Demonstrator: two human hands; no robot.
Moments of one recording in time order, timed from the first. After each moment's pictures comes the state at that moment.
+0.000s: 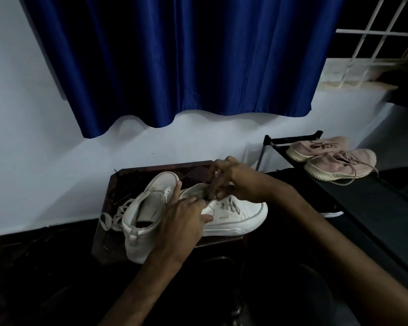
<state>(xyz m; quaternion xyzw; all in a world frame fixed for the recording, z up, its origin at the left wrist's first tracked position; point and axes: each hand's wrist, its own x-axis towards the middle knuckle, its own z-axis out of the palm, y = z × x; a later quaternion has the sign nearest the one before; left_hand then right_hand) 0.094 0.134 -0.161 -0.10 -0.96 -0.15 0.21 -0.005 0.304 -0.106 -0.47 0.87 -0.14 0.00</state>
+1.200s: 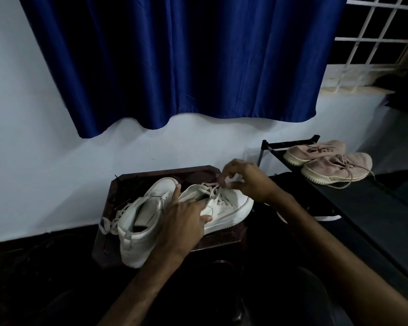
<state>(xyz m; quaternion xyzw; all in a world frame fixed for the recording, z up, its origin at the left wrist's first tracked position) 0.101 0.149 -0.131 -0.09 -0.98 -0.10 0.13 -0.030 0.332 -0.130 -0.34 0.89 -0.29 -0.03</state>
